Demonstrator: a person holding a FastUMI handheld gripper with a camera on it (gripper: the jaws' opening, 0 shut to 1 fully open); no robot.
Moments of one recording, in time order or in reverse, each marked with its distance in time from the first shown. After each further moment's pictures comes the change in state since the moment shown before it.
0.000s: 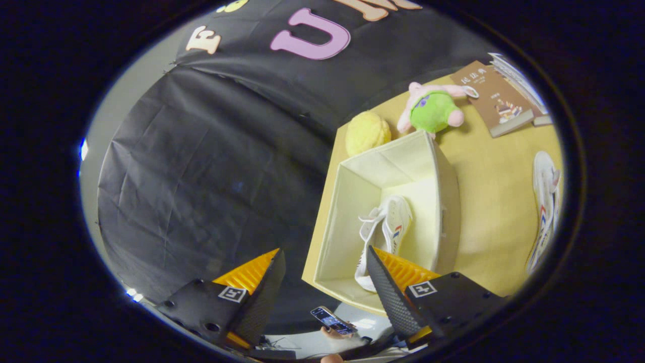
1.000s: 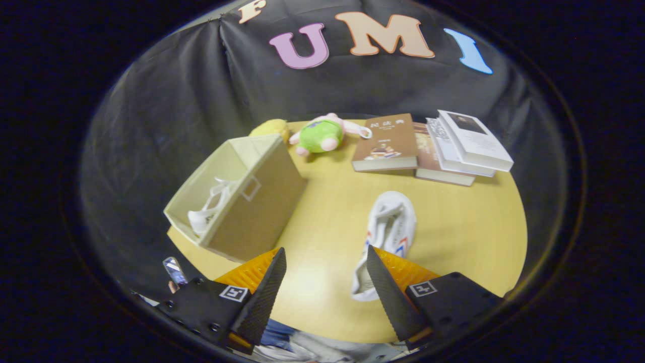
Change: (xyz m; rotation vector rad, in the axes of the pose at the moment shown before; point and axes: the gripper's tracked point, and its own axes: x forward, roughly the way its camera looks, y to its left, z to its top) arm -0.148 -0.248 0.003 -0.410 -0.093 -0.608
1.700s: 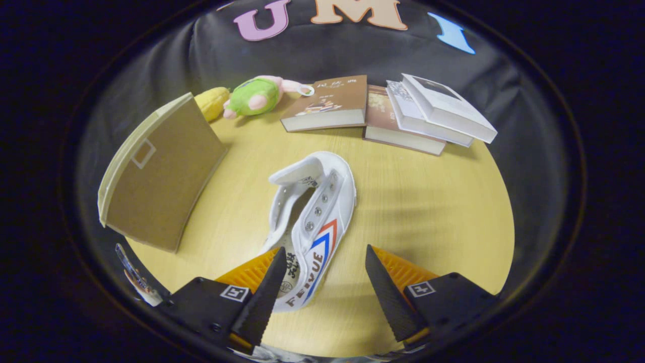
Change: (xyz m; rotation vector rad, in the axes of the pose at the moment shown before) arm 0.079 -0.077 -0.050 -0.013 0.152 -0.161
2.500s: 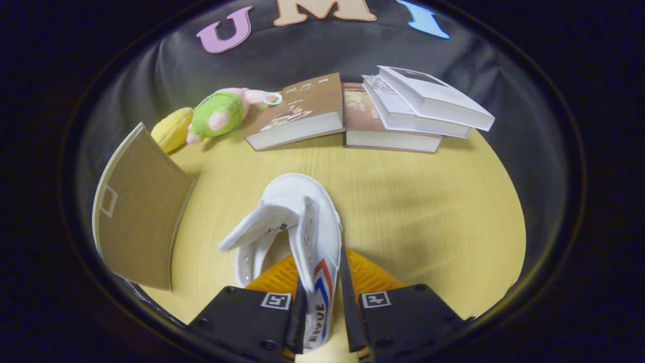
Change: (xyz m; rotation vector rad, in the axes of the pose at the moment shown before) arm 0.043 -0.017 0.035 0.187 -0.048 -0.048
